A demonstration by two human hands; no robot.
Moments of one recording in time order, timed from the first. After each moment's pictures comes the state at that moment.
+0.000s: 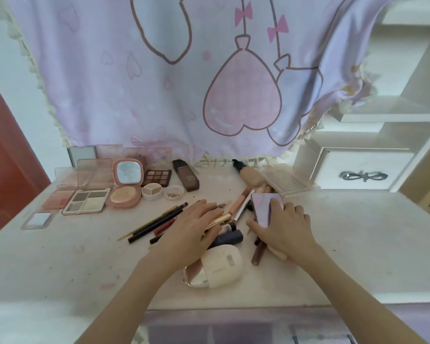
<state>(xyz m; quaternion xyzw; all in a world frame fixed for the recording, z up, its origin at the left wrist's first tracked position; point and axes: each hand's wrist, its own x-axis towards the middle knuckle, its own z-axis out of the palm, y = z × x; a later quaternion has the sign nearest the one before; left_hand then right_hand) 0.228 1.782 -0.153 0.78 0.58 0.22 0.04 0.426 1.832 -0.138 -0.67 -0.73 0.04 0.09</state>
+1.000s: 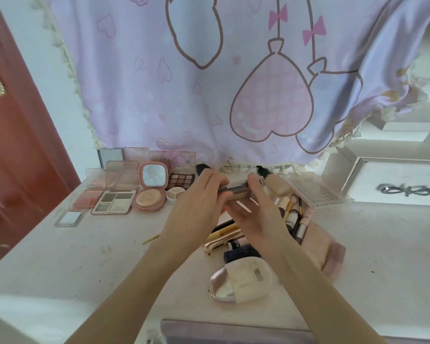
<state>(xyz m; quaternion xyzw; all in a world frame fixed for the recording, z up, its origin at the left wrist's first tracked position) 0.210 1.784 -0.096 0.71 0.60 0.35 -0.09 0.337 1.829 -0.110 -0.27 -0.31 0.77 0.49</state>
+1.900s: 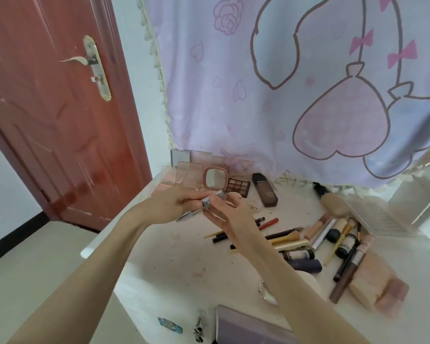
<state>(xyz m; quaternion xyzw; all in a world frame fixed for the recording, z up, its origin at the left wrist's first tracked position) 0.068 1.717 -0.055 0.69 0.63 0.23 0.24 0.218 1.794 -0.101 -0.25 -0.41 0.81 0.33</state>
